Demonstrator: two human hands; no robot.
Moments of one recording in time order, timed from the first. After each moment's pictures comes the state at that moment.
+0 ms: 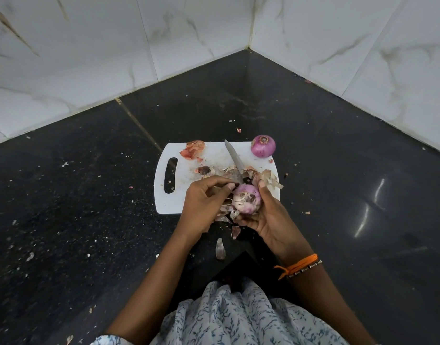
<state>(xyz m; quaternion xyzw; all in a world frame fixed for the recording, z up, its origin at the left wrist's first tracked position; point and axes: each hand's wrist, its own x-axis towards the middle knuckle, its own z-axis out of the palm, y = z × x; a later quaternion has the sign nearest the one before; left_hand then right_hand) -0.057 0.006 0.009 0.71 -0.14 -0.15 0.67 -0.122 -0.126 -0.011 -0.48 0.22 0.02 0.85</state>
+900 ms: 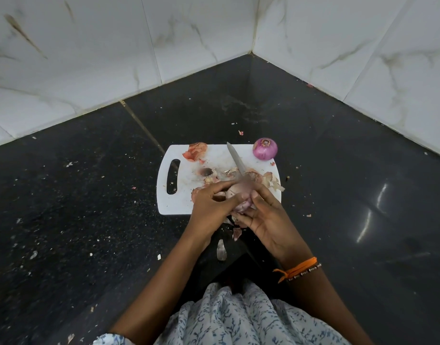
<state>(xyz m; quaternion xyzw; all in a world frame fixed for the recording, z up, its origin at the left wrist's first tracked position) -0.064 -0.001 0.000 0.65 -0.09 -0.21 0.72 -0.123 -0.120 -0.008 -0.41 0.16 -0.02 0.90</state>
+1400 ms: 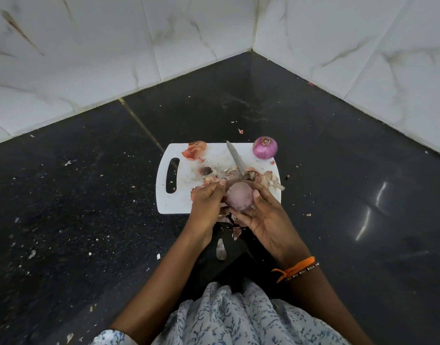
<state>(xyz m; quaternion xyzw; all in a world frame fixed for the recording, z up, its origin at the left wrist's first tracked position) -0.063 -0.006 -0.001 0.63 -0.01 -0.24 0.74 -0.121 -0.119 -0.014 -0.37 0.16 -0.03 0.91</state>
